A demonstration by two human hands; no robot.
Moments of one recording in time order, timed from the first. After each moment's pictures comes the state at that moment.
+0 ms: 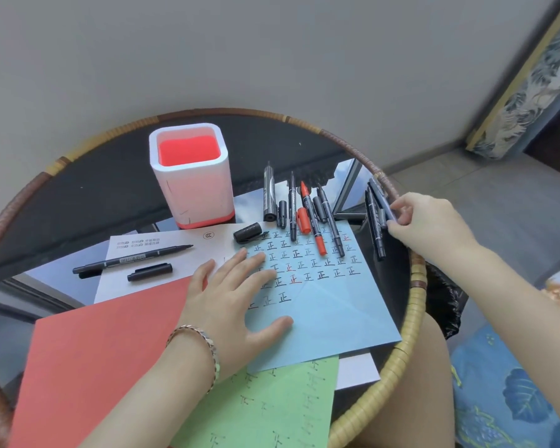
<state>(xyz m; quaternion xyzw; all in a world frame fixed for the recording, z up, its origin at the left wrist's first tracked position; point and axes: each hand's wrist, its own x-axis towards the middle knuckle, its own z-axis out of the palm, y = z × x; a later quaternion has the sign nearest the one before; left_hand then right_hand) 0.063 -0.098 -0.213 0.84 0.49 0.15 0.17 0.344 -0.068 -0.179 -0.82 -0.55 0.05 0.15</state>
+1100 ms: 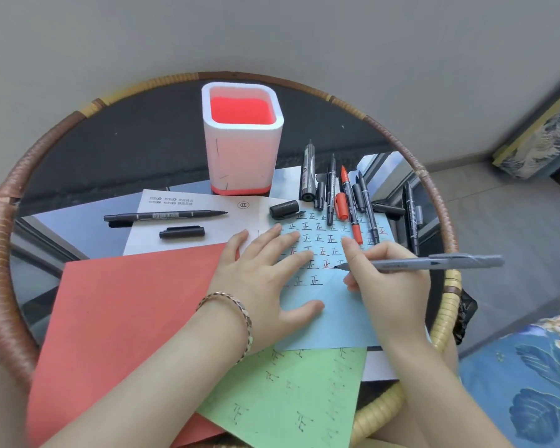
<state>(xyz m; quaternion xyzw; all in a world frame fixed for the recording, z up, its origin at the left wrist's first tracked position) 0.062 -0.095 -0.210 0.85 0.51 0.07 0.15 0.214 -0.118 -0.204 -0.68 -0.41 0.26 0.55</state>
